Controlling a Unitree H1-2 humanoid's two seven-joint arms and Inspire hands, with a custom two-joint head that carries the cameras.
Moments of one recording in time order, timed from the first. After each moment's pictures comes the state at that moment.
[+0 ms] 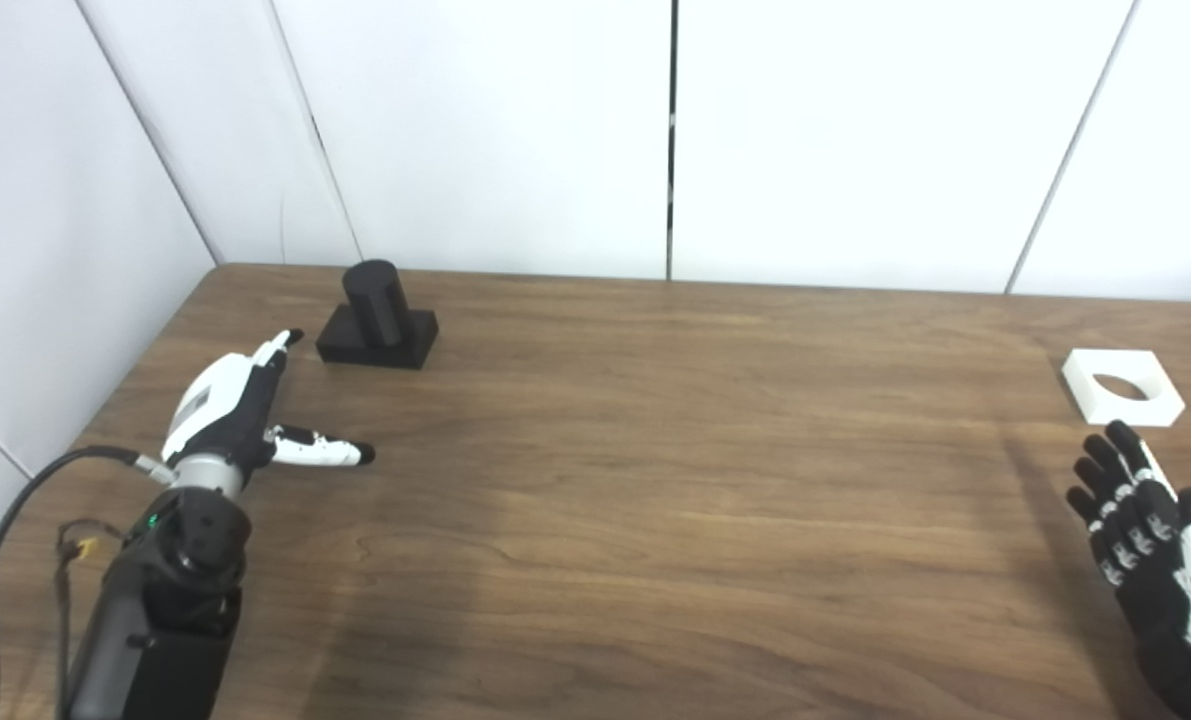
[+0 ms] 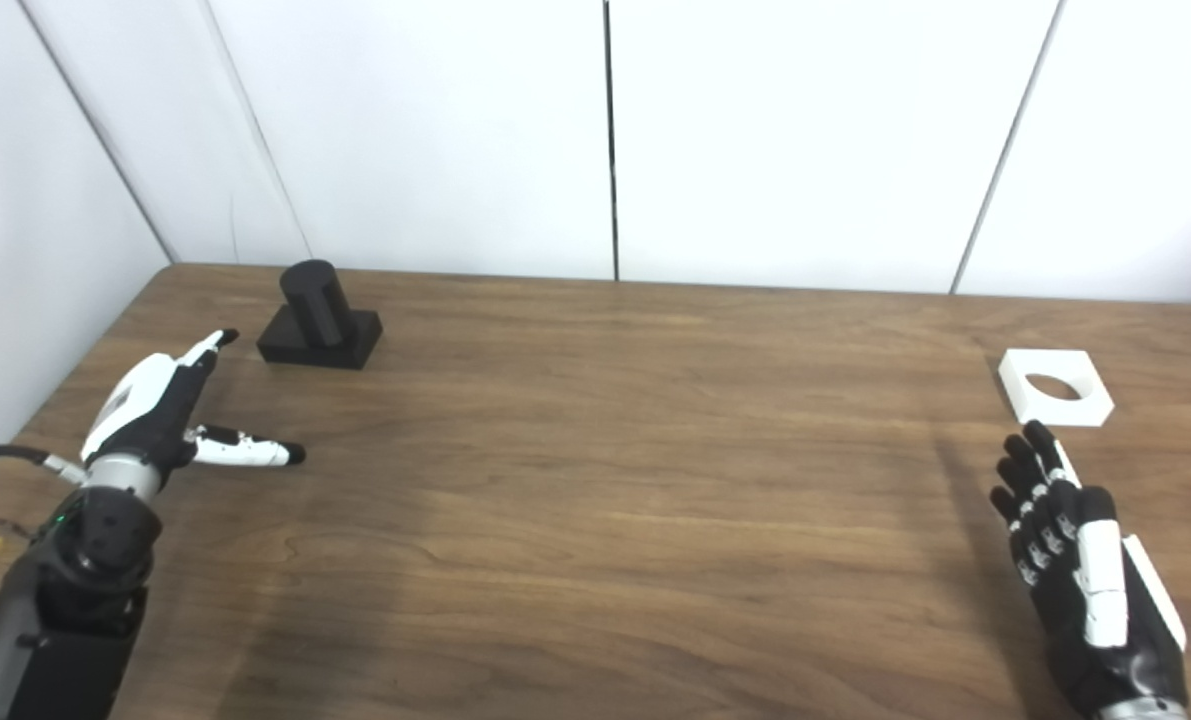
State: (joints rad) left arm -0.24 0.46 0.09 -0.07 0.66 0.47 -0.23; right arm 0.09 -0.29 -0.21 -0.21 0.34 0.08 0.19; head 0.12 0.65
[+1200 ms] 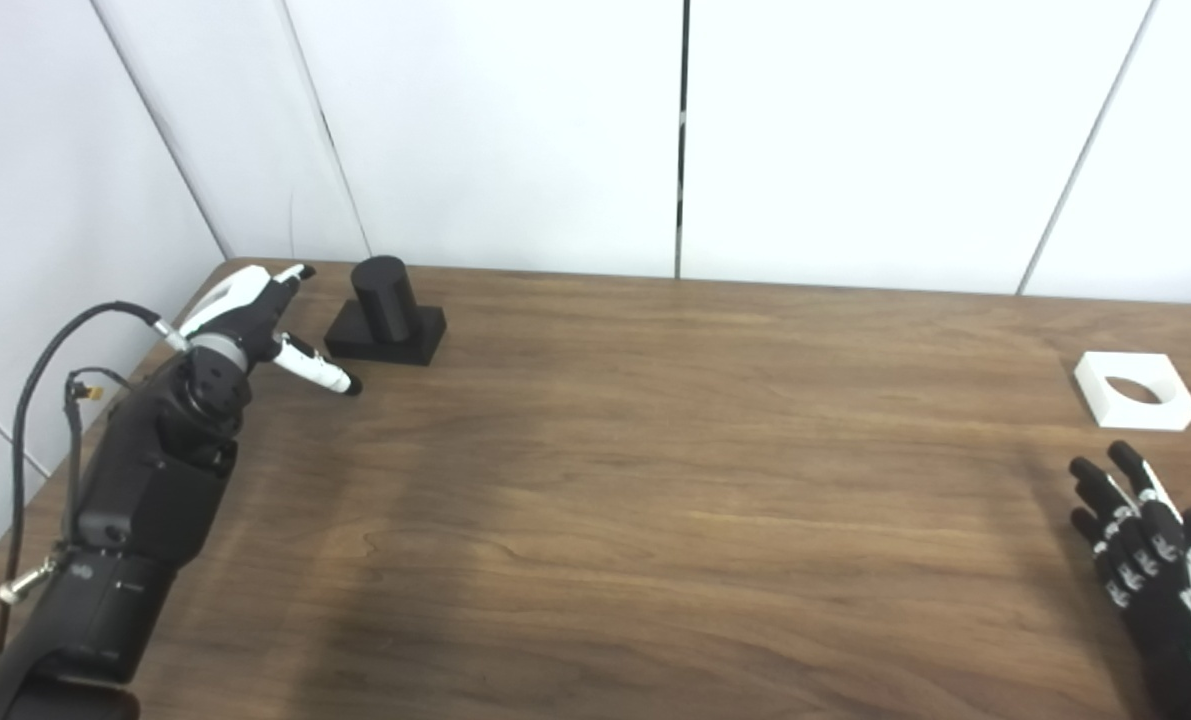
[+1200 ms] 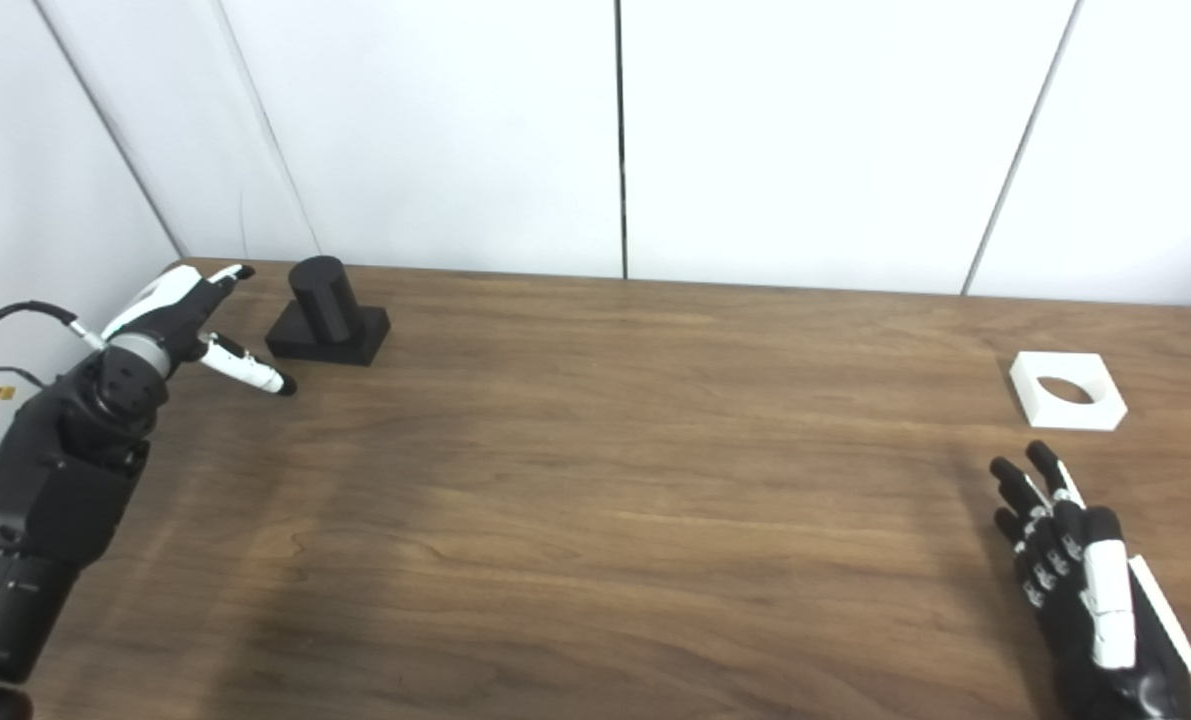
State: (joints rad) left arm -0.55 0.61 -0.05 0.29 0.61 0.47 -0.36; right arm 0.12 -0.29 -0.21 -0.20 0.34 0.08 0.21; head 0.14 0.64
